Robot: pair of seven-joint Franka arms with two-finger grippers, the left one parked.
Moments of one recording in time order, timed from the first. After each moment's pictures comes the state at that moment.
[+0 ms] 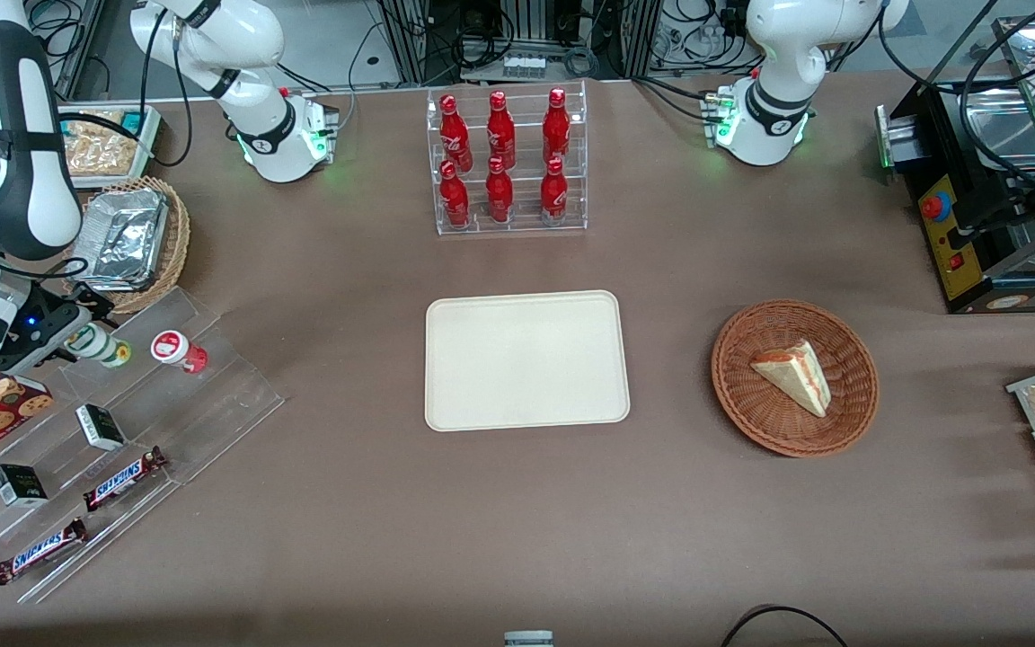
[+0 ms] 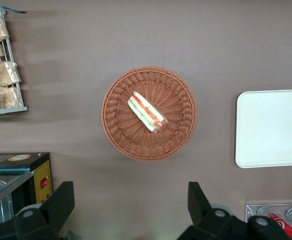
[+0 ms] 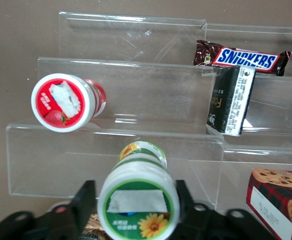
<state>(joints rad) -0.15 0.04 -0.19 -2.18 -0.01 2.23 -1.12</state>
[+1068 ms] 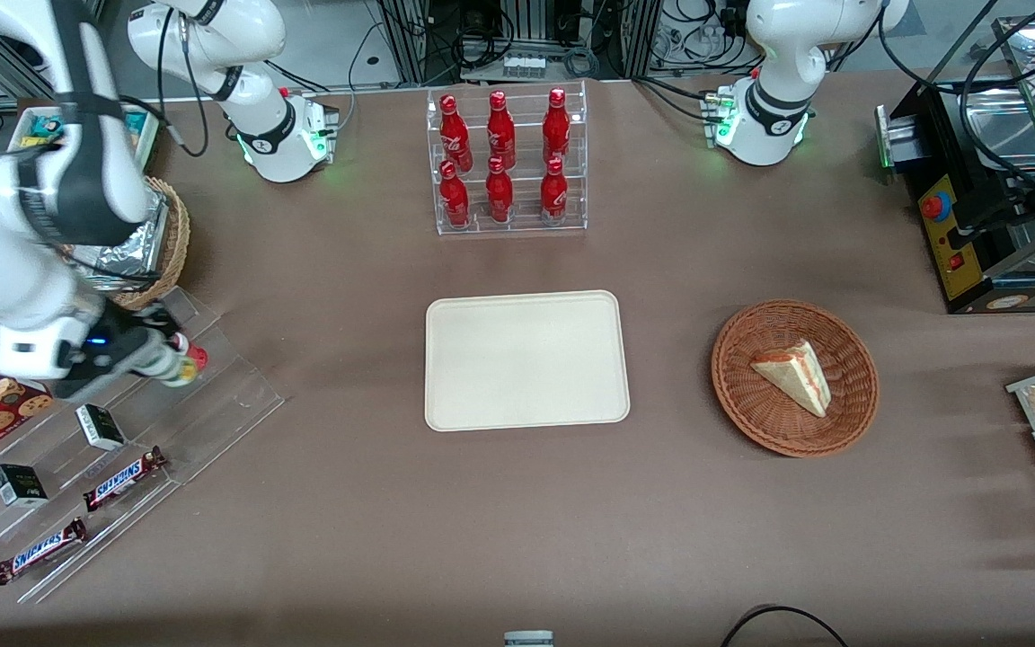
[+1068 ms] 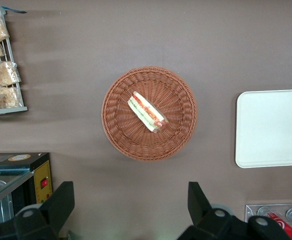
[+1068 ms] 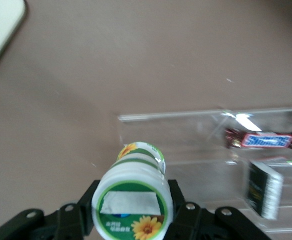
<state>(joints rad) 0.17 0.07 -0.13 -1.97 0.00 2.05 -0.59</state>
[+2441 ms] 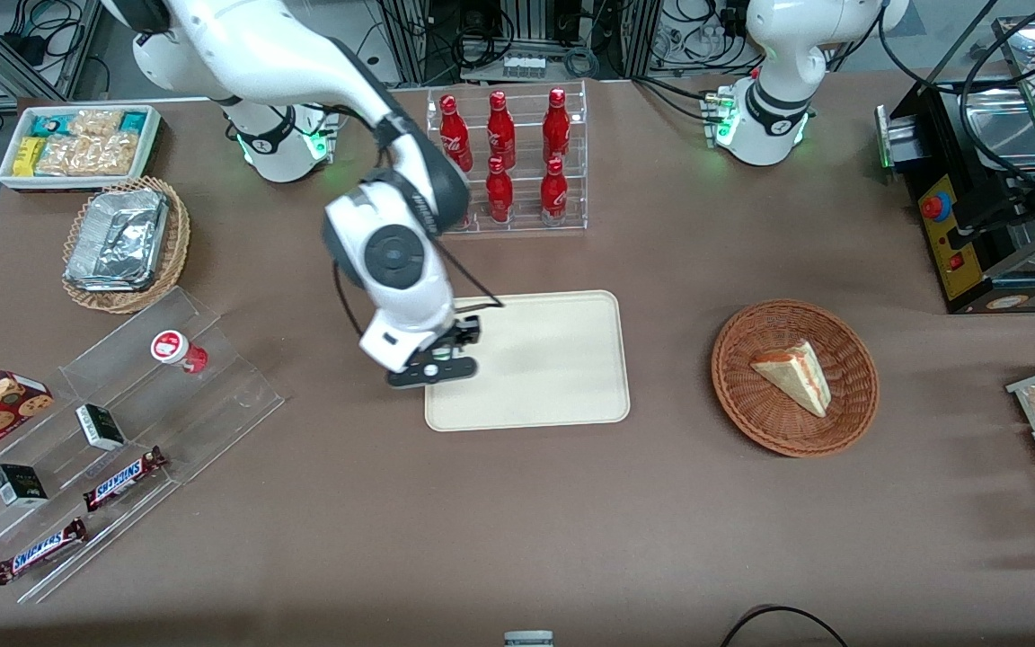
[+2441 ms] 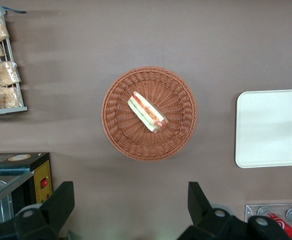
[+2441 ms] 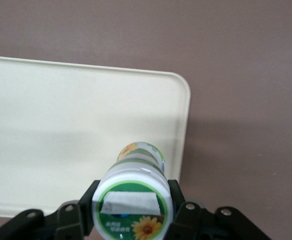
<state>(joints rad) 0.76 0.53 -0.13 -1.58 0.08 2.05 0.52</state>
